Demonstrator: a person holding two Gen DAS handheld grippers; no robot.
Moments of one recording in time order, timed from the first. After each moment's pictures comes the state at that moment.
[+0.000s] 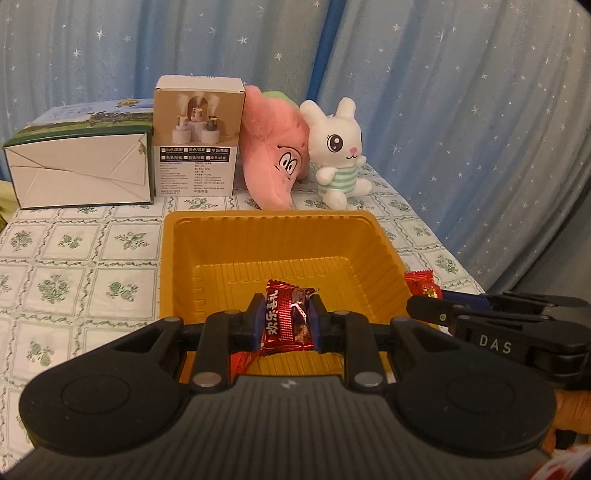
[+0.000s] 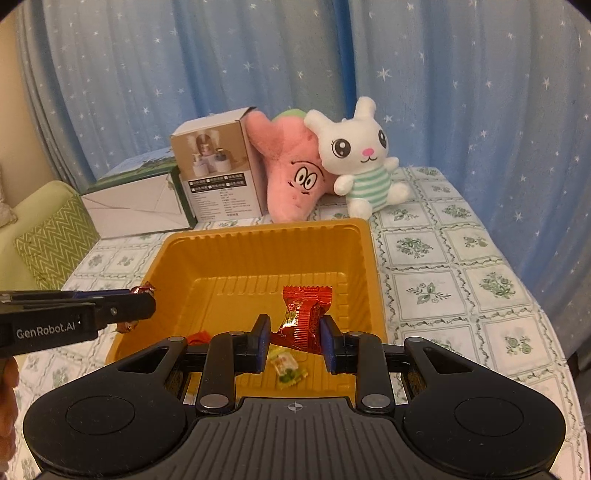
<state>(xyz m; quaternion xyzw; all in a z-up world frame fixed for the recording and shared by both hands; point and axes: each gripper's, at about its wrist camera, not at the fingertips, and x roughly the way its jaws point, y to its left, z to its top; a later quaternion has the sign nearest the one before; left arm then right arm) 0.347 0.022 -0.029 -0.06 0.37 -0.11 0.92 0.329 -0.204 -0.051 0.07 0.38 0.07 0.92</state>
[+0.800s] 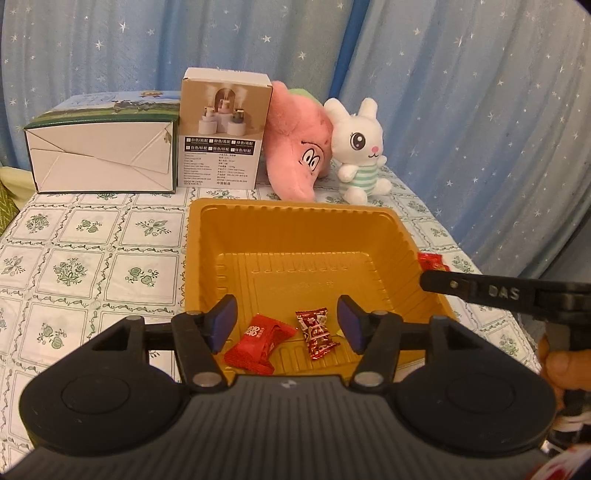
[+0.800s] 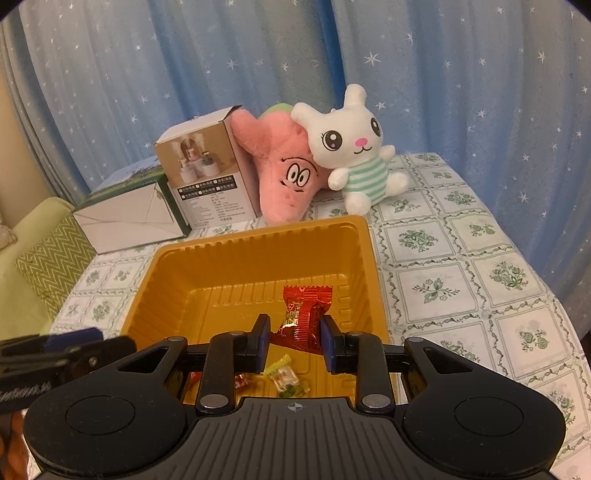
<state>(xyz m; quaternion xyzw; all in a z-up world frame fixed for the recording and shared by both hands) 0.331 0.041 -0.038 -0.07 0.36 -0.08 0.92 0.349 -0.215 -0.060 0.11 0.39 0.06 0.91</state>
